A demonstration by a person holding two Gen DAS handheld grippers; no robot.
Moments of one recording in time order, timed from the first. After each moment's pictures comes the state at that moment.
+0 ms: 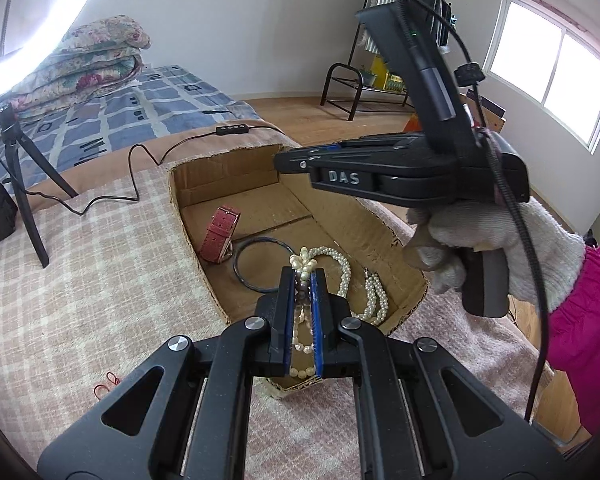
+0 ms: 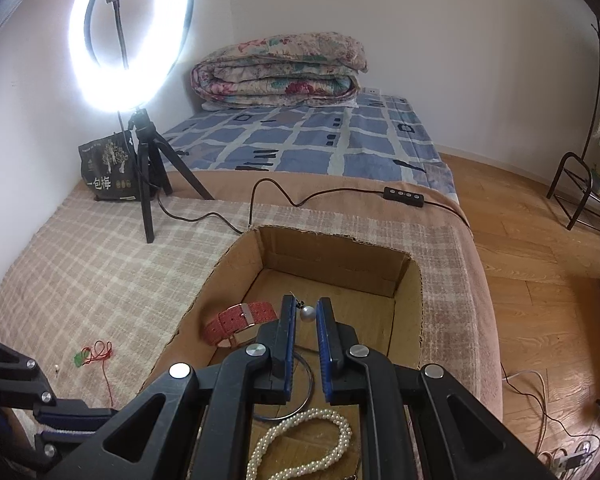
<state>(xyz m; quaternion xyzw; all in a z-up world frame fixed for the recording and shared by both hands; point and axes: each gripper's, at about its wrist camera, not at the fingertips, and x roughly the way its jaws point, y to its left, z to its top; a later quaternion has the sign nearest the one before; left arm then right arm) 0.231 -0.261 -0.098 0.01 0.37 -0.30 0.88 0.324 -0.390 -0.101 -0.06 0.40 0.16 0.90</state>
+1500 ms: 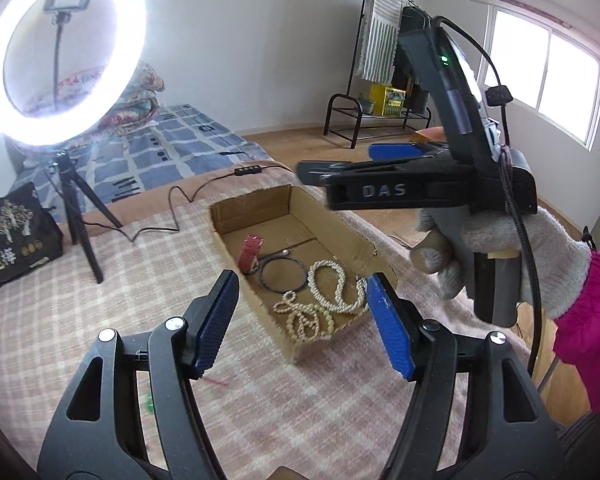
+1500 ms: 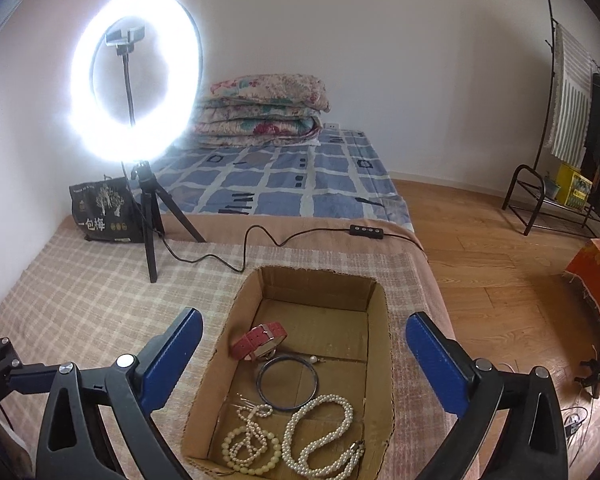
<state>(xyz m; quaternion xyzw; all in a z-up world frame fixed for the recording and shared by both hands) 0.162 -0.206 -0.031 0.03 0.31 -0.29 0.90 0.256 -0.369 -0.027 -0.04 0.33 0.08 0.94</state>
